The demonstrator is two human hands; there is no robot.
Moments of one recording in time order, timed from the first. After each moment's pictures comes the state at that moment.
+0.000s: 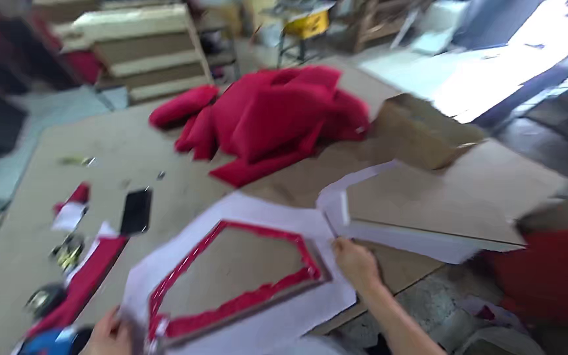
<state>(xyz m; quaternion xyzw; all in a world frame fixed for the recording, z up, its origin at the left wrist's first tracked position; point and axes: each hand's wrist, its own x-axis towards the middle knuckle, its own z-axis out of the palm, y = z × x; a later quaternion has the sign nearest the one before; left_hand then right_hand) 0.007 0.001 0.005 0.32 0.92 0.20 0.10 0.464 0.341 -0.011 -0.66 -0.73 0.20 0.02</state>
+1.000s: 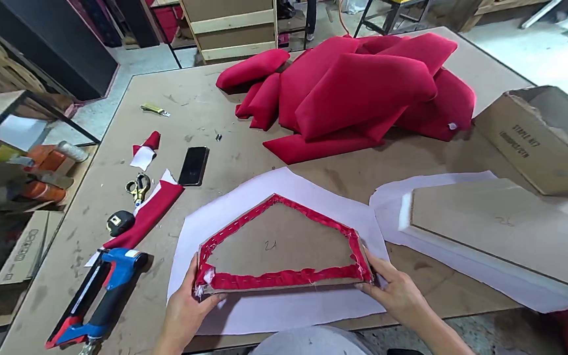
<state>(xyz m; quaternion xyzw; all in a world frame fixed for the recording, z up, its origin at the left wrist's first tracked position) 0.094 -0.001 -0.010 0.31 0.85 0.36 0.21 0.495 0.316 -0.047 -0.35 -0.83 0.40 0.16</state>
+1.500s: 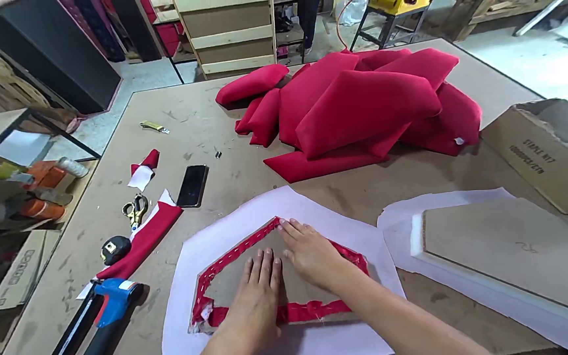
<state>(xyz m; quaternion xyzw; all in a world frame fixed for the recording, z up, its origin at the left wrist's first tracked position) 0.155 0.161 0.054 0.64 0.75 -0.06 0.18 0.251 0.339 0.048 -0.18 -0.95 0.22 -0.13</state>
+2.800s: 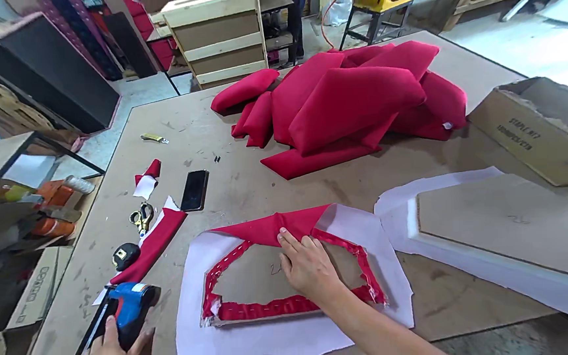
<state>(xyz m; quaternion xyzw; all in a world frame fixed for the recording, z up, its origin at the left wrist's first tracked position) -0.044 -0.122 0.001 0.21 0.98 0.00 0.06 0.271 0.271 0.000 -0.29 -0.95 0.10 0.11</state>
